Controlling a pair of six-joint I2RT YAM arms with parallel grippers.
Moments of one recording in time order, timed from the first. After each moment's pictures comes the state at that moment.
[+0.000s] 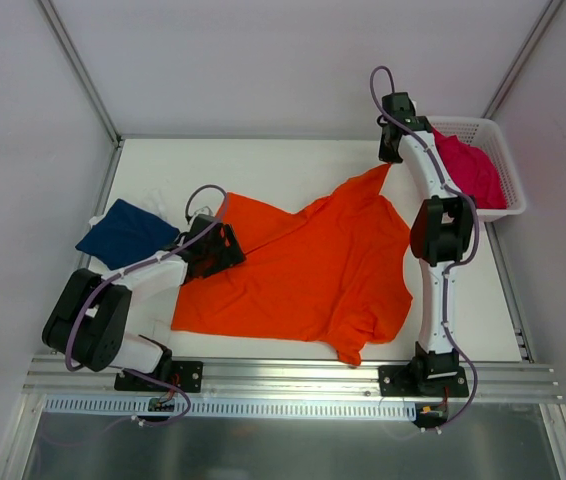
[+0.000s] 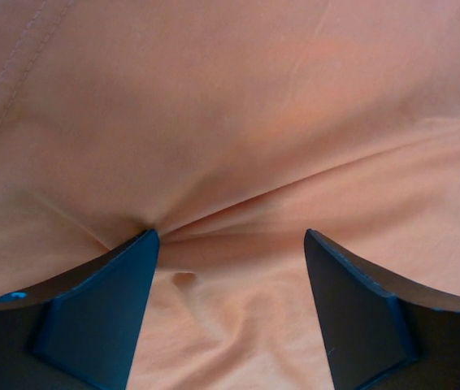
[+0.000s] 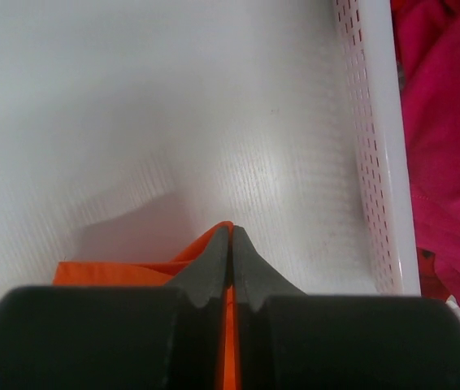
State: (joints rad) left arm -0.42 1.41 0.63 -0.13 -0.07 -0.77; right arm 0.16 2.34 2.30 -0.89 0.33 0.22
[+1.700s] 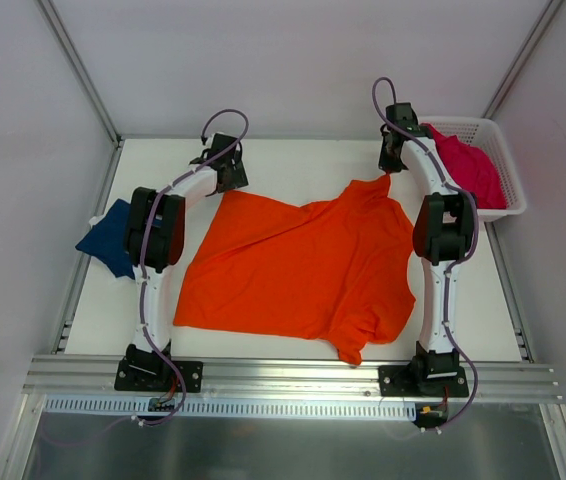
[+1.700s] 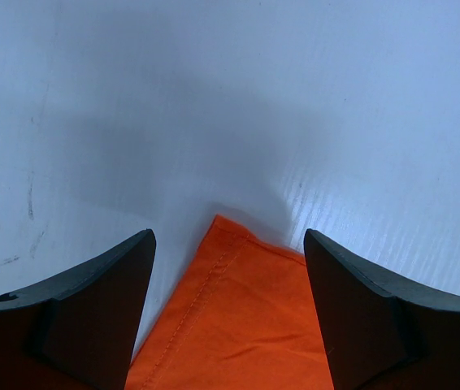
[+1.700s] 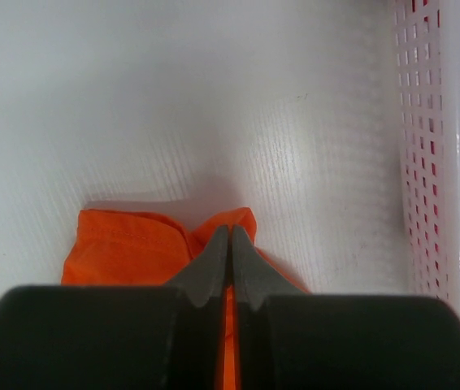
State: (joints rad) left arm -0.27 2.21 1.69 -0.35 -0.27 -0.48; right arm 0.12 2.36 2.20 -0.82 0.23 0.24
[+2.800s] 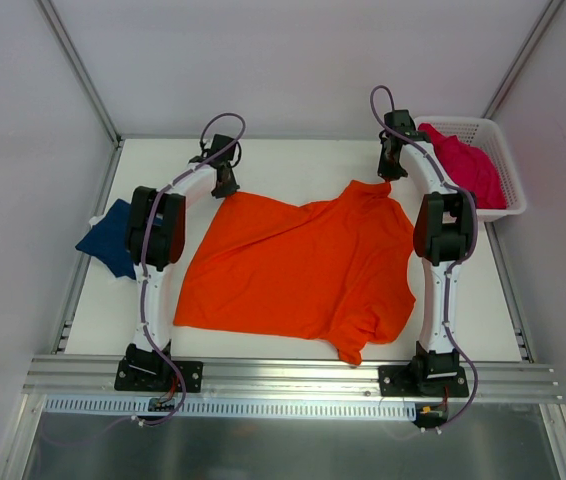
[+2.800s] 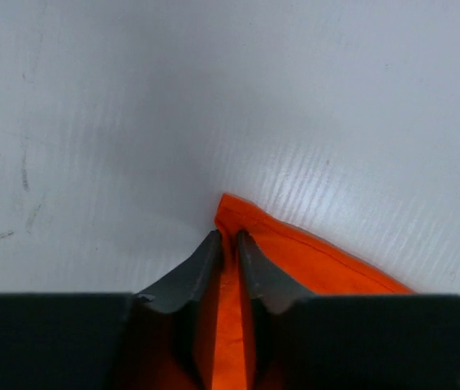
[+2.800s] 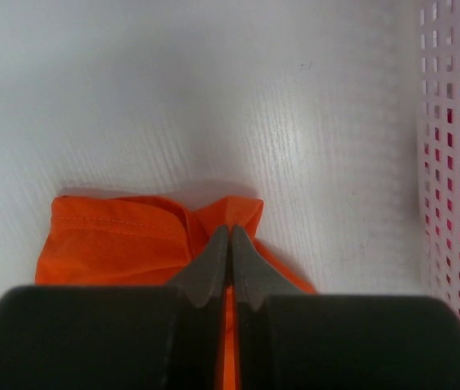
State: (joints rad) left arm -0.26 2.24 1.72 -0.45 -0.23 -0.52; right arm 0.12 2.35 2.13 -0.80 0.22 0.25
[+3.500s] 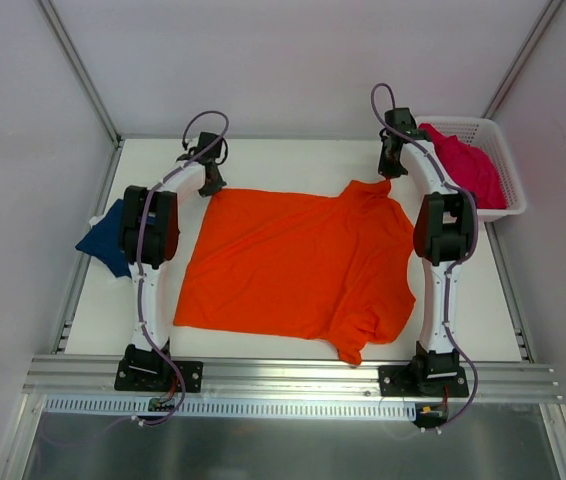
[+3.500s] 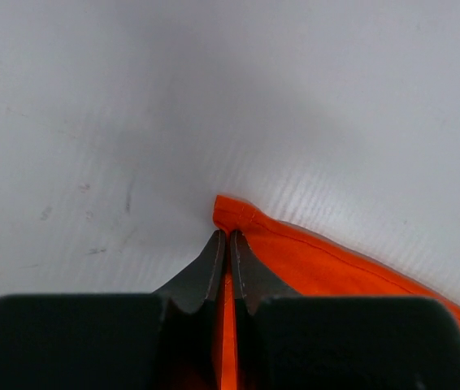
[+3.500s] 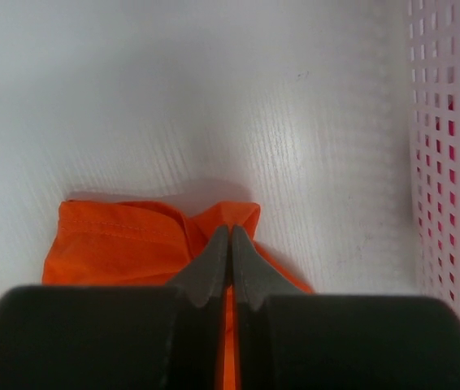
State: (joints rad) left arm -0.20 2.24 1.73 -0.48 -0.29 -0.56; right arm 0.12 2.35 2.14 -0.80 0.23 0.25
